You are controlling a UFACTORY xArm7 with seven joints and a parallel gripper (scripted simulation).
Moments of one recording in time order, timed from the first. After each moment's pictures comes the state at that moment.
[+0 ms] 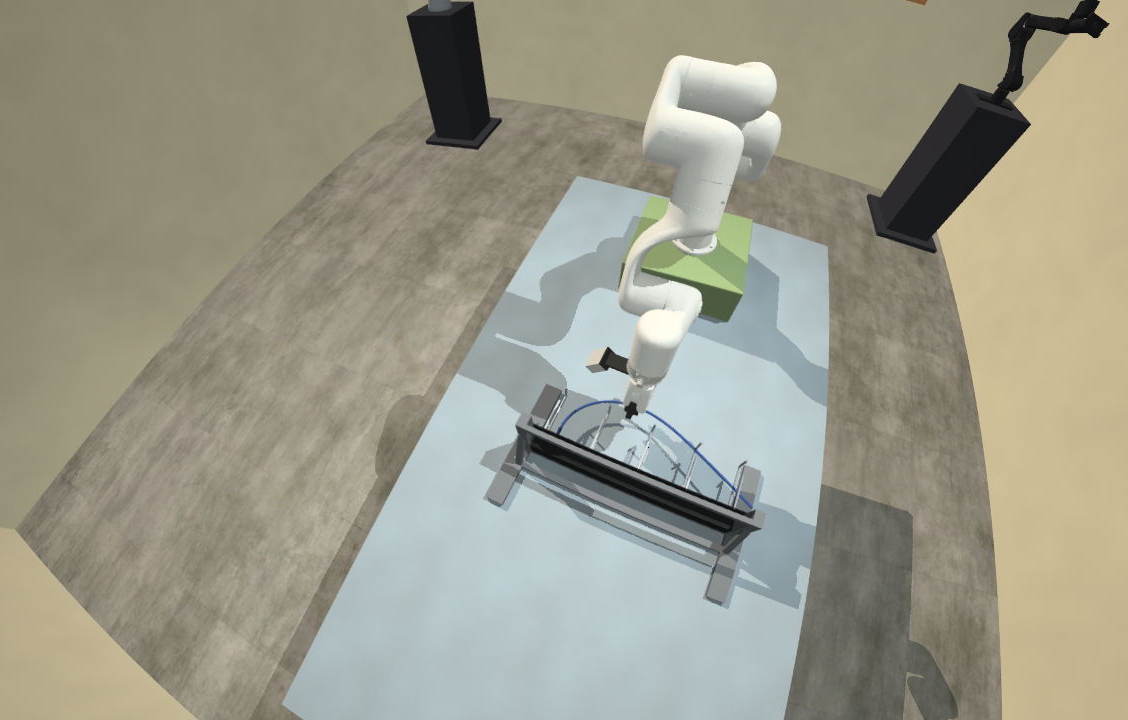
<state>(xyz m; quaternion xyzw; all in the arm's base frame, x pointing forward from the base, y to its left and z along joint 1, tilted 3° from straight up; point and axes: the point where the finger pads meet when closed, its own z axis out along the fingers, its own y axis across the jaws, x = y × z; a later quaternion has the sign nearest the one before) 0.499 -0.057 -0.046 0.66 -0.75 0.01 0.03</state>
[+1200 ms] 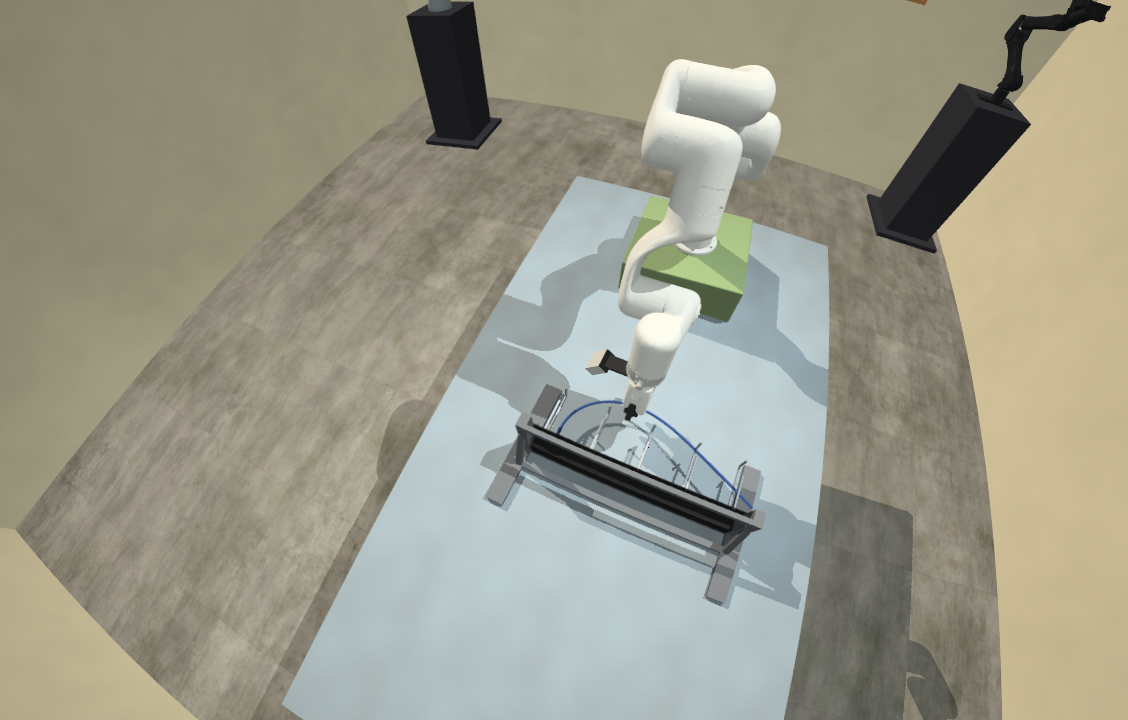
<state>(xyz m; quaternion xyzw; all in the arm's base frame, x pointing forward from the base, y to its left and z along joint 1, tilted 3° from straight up) 0.498 -0.058 -0.054 0.66 -0.75 0.01 0.03</state>
